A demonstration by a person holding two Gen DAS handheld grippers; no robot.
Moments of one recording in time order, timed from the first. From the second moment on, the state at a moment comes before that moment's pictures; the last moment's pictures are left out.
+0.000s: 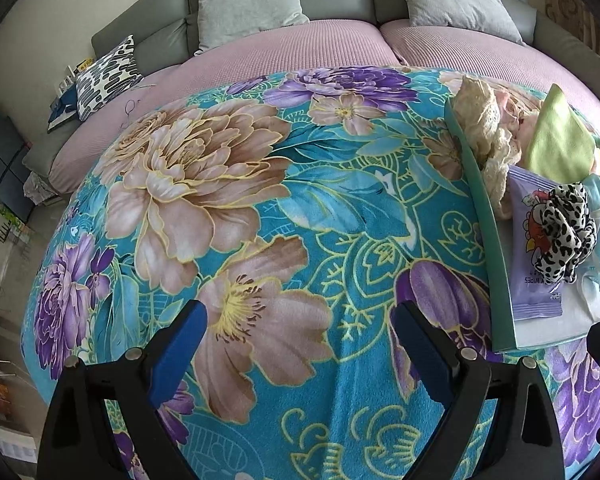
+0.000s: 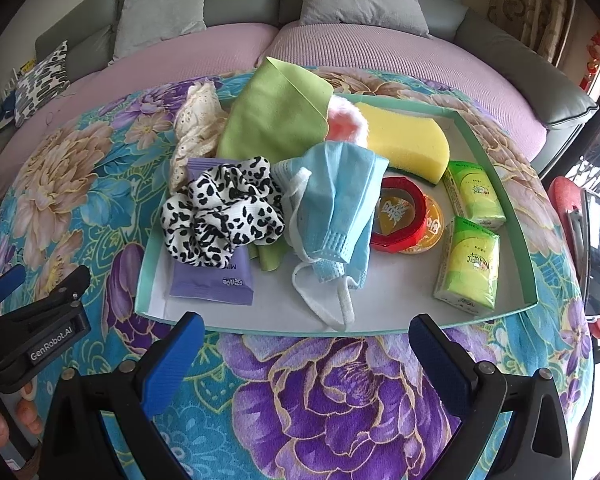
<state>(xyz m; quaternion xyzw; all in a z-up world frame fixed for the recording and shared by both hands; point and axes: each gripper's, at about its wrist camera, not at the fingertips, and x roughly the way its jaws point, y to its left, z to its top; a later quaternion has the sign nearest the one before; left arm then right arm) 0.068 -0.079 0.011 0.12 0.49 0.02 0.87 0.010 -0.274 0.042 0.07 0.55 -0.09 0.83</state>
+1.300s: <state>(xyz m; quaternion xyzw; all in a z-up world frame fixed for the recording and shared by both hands) 0.072 -0.082 0.003 0.12 0.49 0.01 0.86 0.015 -0.286 0.033 0.07 0.55 -0.11 0.83</state>
